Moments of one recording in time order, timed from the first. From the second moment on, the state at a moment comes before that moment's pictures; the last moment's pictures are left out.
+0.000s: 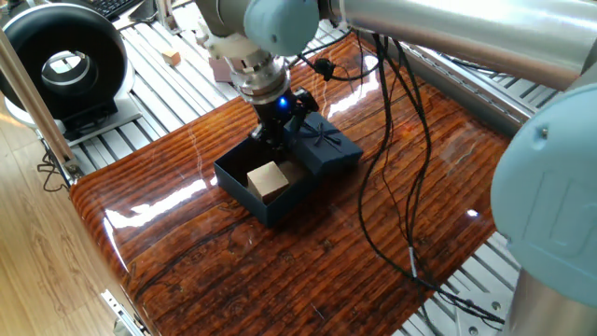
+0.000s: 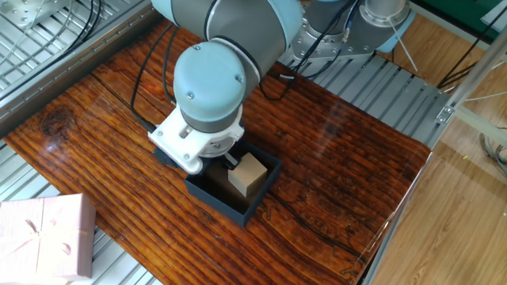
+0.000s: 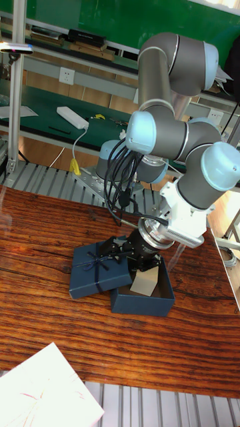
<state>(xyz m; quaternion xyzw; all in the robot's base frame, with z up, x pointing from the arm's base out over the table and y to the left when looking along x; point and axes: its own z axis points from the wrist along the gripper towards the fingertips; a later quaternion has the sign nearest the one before) 0.536 0.046 0.077 -0.01 -0.99 0.13 0.09</state>
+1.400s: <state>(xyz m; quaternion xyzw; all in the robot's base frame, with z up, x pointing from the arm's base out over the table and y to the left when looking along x) 0.569 0.120 0.110 -0.01 -1.00 0.09 0.03</state>
